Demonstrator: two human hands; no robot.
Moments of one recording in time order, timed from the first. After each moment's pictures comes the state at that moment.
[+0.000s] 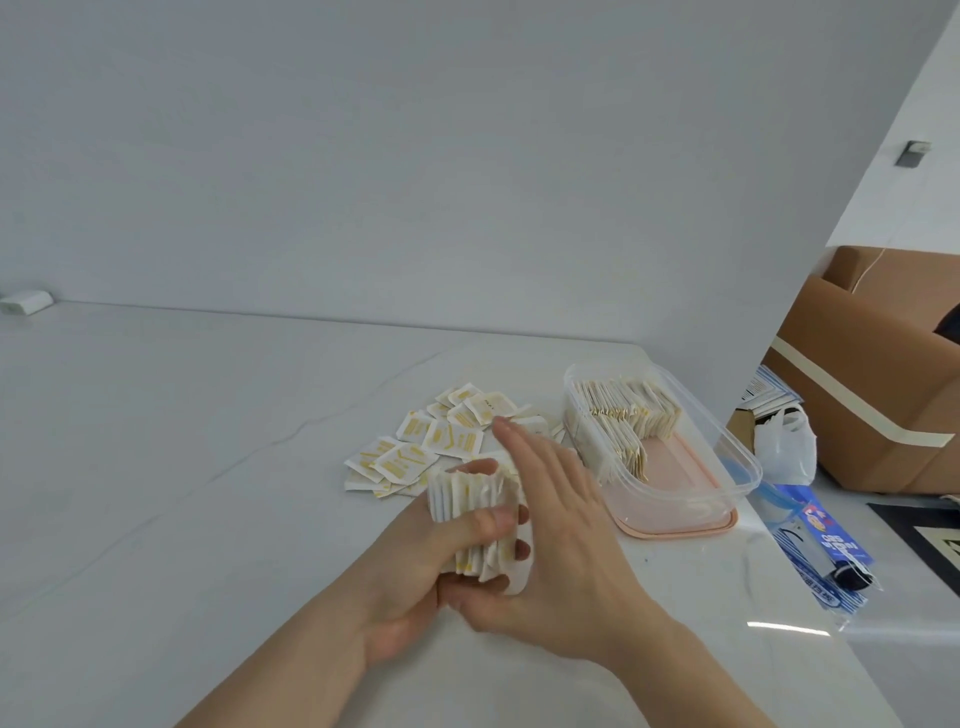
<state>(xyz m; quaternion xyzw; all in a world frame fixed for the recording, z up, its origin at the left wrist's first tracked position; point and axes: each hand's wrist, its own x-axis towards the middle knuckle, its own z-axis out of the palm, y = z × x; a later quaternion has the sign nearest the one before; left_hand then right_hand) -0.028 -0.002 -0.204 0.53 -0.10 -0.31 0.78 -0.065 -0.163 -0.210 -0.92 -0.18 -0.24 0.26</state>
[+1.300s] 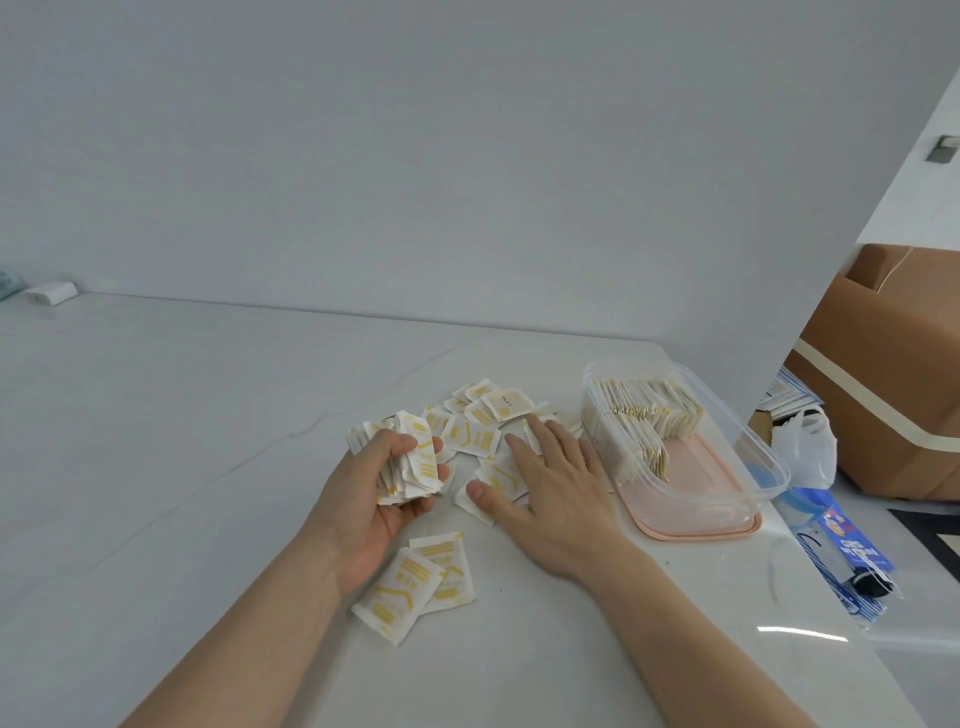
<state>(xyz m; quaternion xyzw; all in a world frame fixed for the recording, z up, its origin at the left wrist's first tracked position) 0.023 0.033 -0.211 0.50 0.05 -0.15 0.85 0.005 -0.174 -0.244 -0.99 -0.01 -0.08 0.12</state>
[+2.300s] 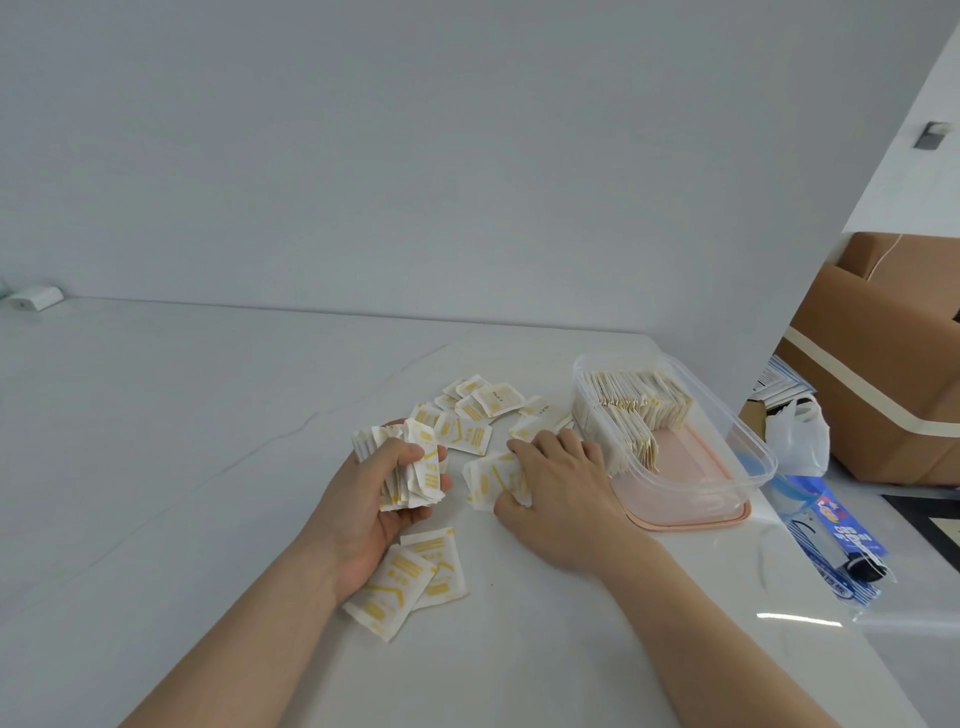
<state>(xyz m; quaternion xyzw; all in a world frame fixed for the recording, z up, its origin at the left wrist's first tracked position) 0.020 0.030 -0.217 0.55 0.01 -0.16 0.82 0.003 -0.185 -0.237 -1.00 -0.03 -0.07 0.04</state>
